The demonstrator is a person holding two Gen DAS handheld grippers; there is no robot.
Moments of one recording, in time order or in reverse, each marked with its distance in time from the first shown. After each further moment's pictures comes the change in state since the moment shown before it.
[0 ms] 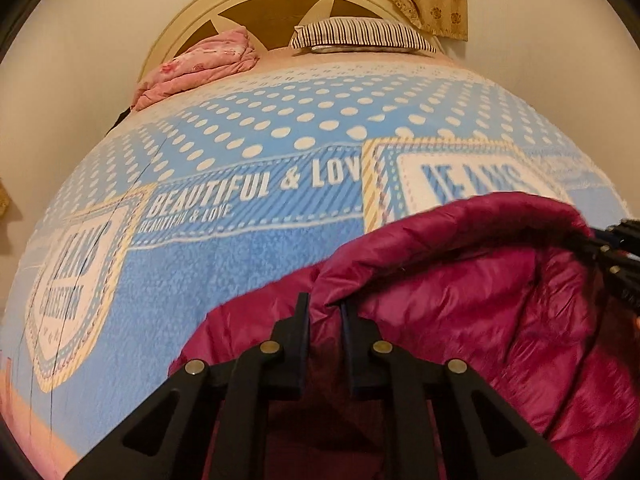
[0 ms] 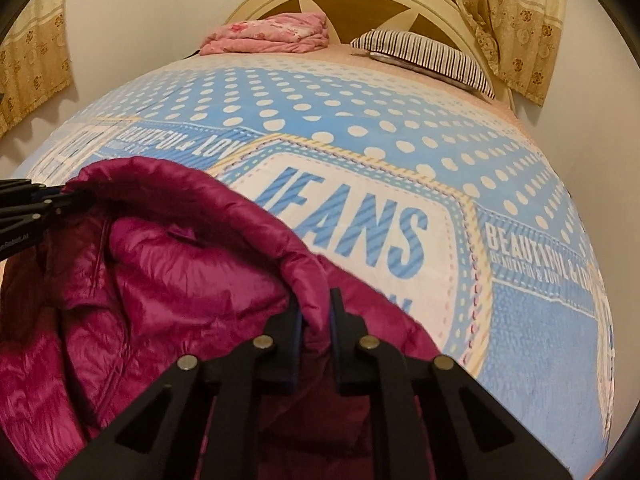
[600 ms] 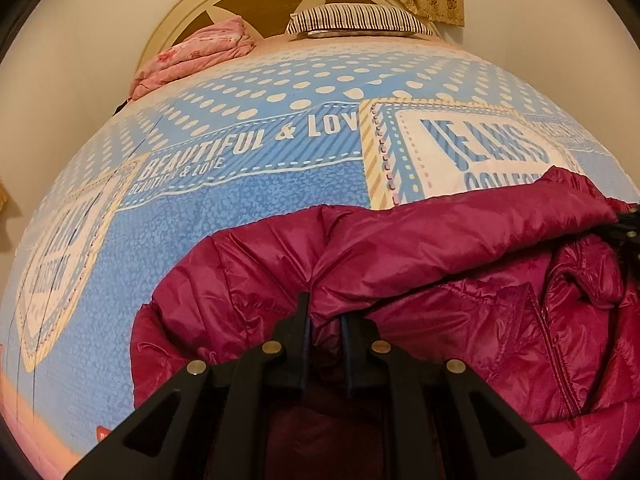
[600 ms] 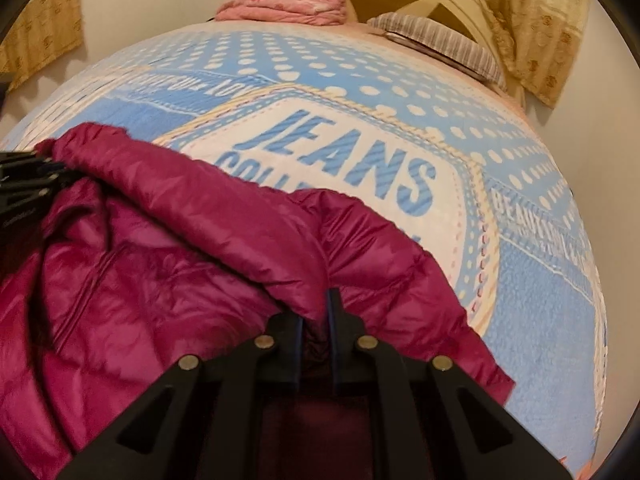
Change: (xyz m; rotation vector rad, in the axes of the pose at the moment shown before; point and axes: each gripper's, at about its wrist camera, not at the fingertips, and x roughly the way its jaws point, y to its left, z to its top) left arm 0.017 -0.004 -0.037 0.023 0.018 0.002; right arm 0.000 0.007 -0.037 -0.103 0.077 -0.016
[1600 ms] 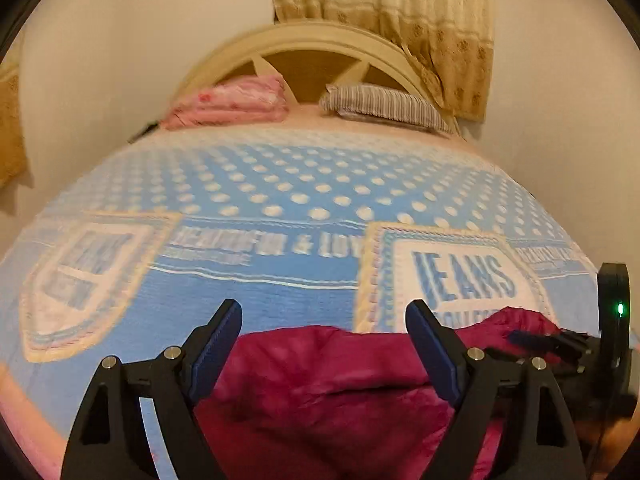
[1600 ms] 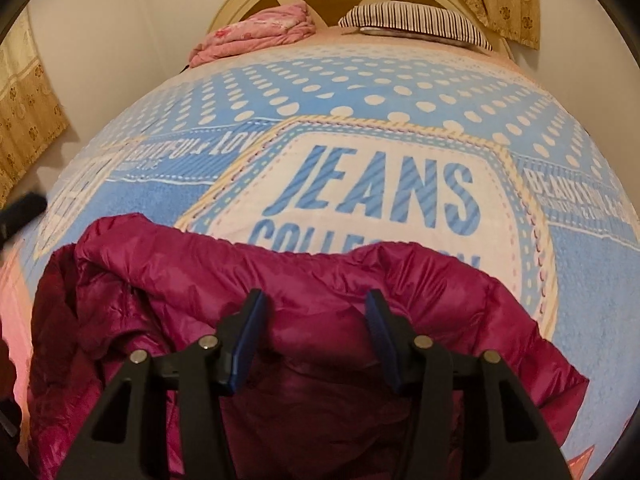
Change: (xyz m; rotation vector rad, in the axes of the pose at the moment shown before) left arm -0.065 0.015 0.052 -0.212 -0.223 -0.049; right arm 0.022 0.014 0.037 0.291 -0.048 0.137
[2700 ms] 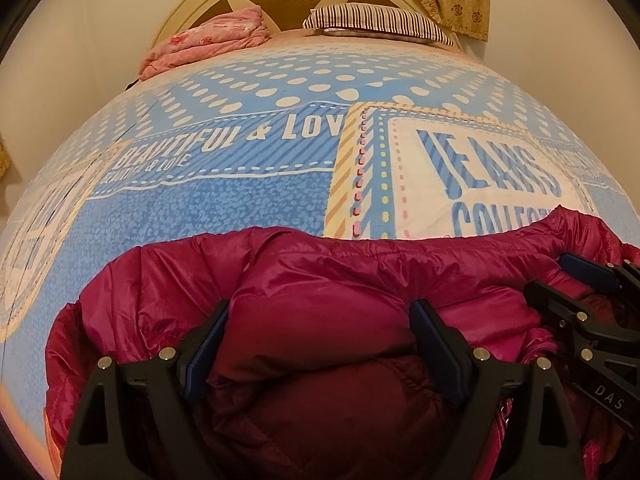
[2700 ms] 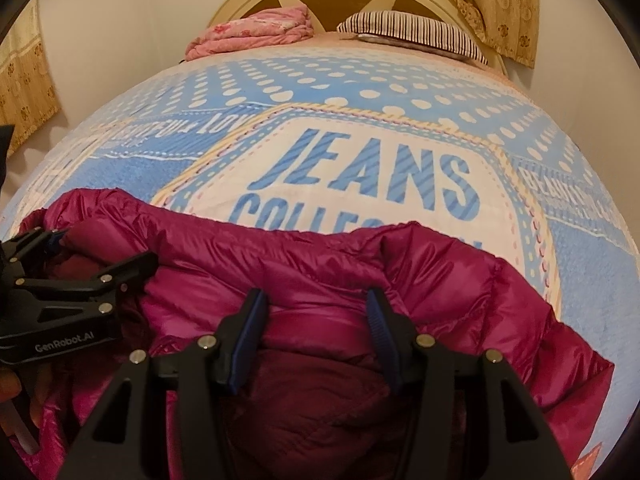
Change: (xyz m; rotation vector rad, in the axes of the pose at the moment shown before) left arm 0.086 -0.034 -0.063 0.094 0.222 0.069; right arm 0.018 0.006 -0.020 -0.061 -0.033 -0.085
